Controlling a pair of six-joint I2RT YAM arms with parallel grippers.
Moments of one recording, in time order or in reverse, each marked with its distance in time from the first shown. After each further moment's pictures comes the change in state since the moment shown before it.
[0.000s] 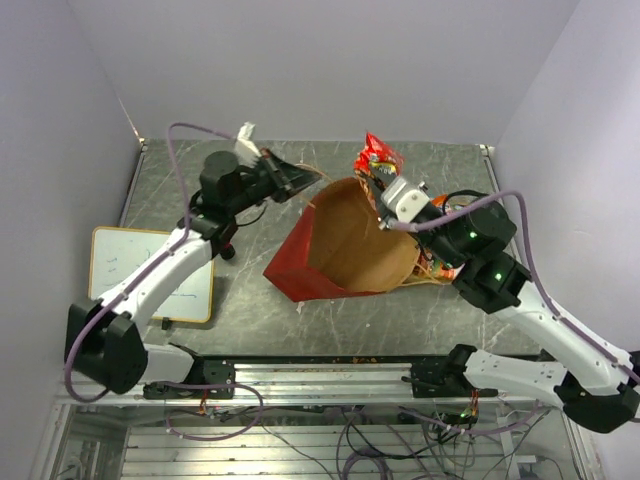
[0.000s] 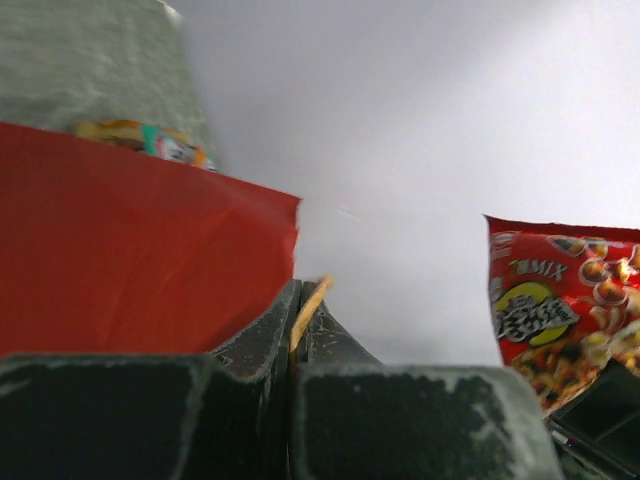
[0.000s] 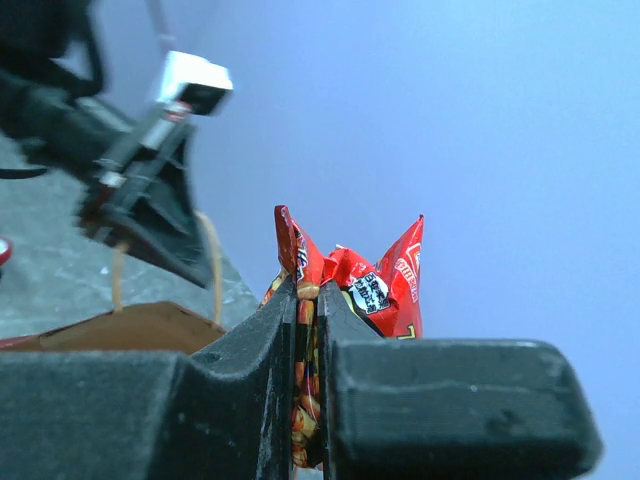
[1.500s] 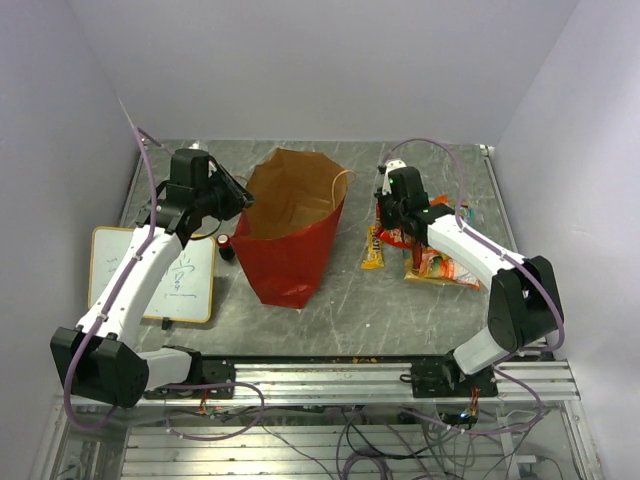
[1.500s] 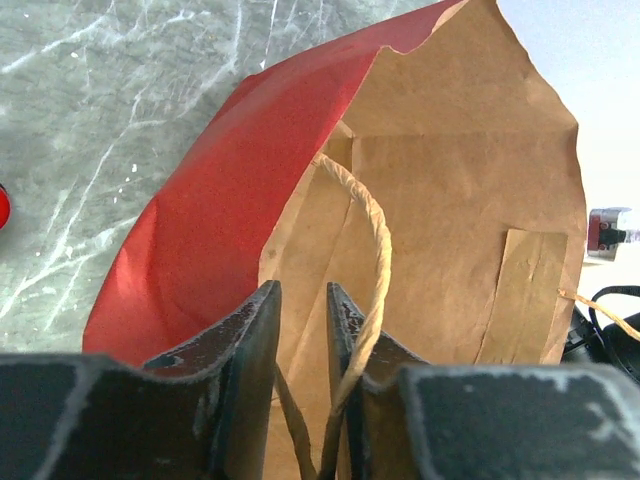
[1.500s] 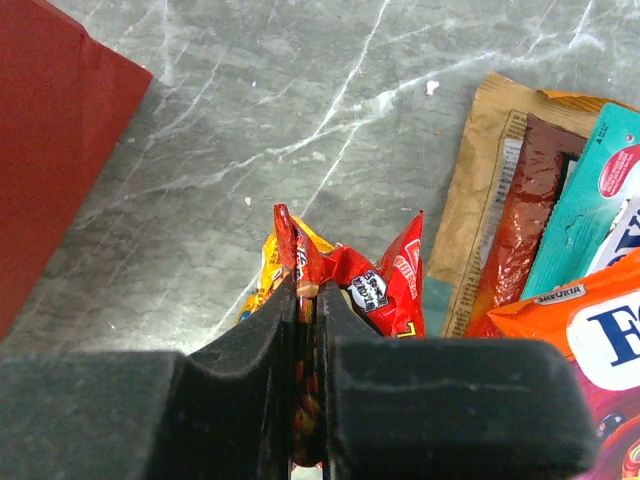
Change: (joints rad) left arm 0.260 -0.122 0.078 -0.806 -0.290 0.265; right arm -0.467 0.608 -0.068 -0.266 0.128 0.822
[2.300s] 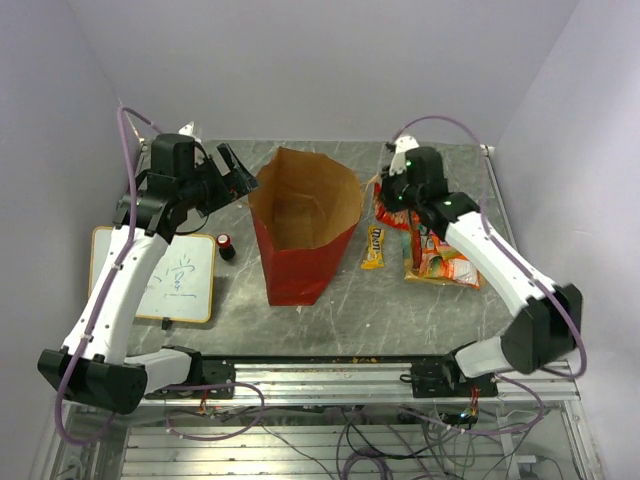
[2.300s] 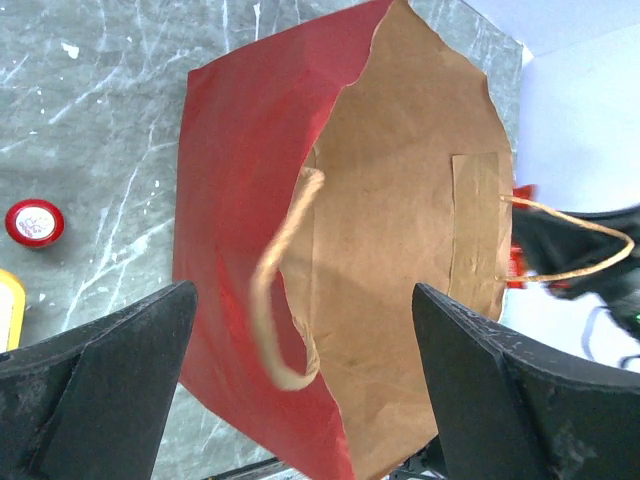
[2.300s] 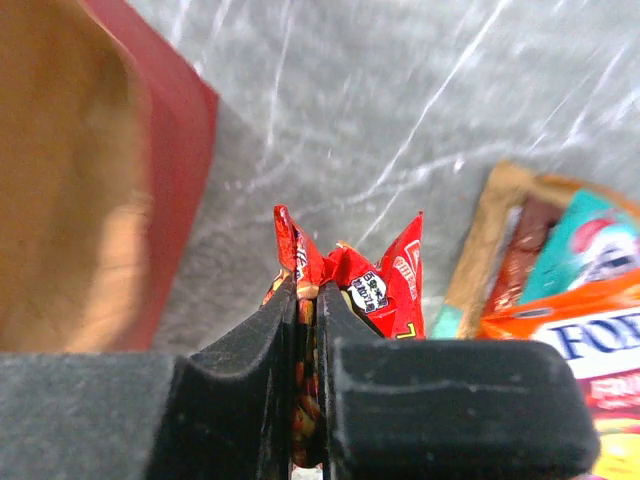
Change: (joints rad) left arm 0.000 -0.019 0.212 -0.194 0.005 0.174; right arm 0.001 -0.085 0.116 -0.108 -0.131 -0.005
